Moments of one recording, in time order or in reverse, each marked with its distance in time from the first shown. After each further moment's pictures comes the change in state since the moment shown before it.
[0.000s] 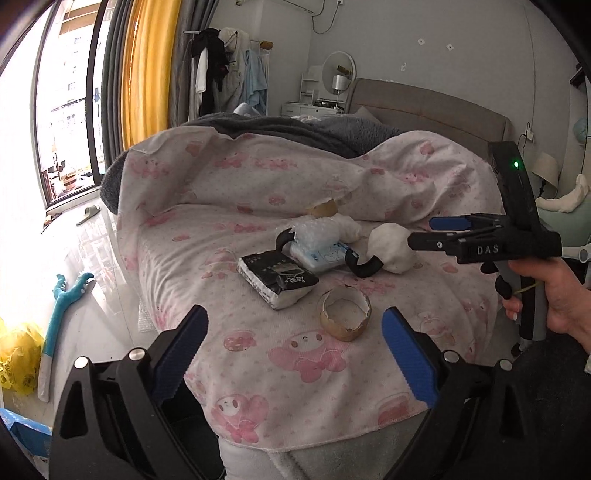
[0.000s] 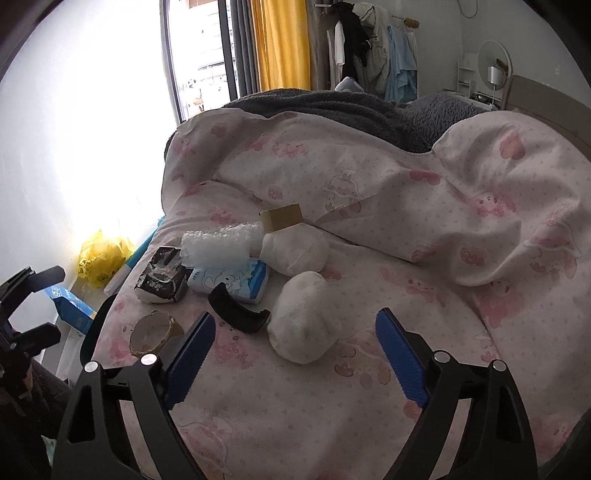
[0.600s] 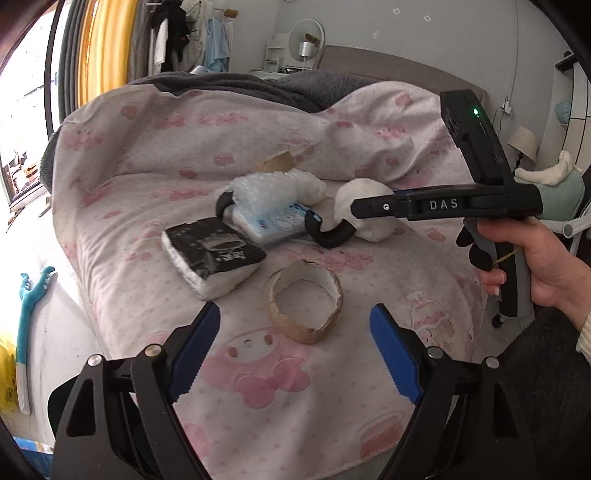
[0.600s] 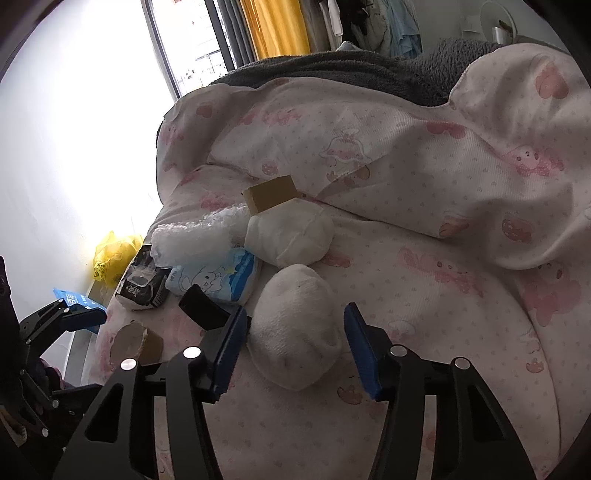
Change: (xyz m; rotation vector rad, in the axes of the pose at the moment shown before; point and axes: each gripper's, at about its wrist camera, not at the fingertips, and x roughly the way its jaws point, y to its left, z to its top) left arm 0.065 -0.024 -0.008 0.051 0.125 -0.140; right arm 0.047 -0.021 0.003 0.076 0.096 0.103
